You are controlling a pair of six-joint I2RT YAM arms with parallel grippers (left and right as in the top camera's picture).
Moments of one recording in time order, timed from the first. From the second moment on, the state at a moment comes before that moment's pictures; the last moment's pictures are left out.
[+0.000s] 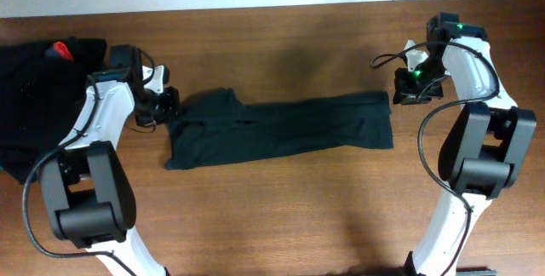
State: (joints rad) left arm 0.10 1.99 1.45 -0.83 0.32 -0.07; right arm -0.19 2.21 1.84 -1.21 -0.20 -0.14
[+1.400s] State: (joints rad) left arm 0.03 2.02 1.46 -0.58 0.49 -0.07; right arm -0.13 2.21 1.84 -1.21 -0.24 -0.20
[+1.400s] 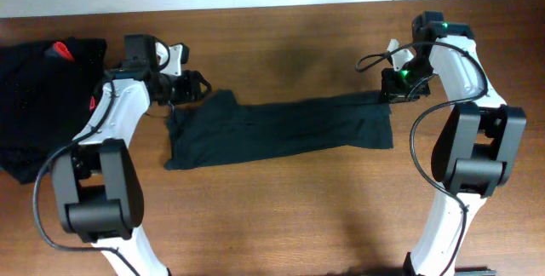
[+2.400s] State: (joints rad) left arm 0.01 2.08 1.46 -1.06 0.71 0.17; right arm -0.13 2.21 1.84 -1.21 -0.25 -0.21
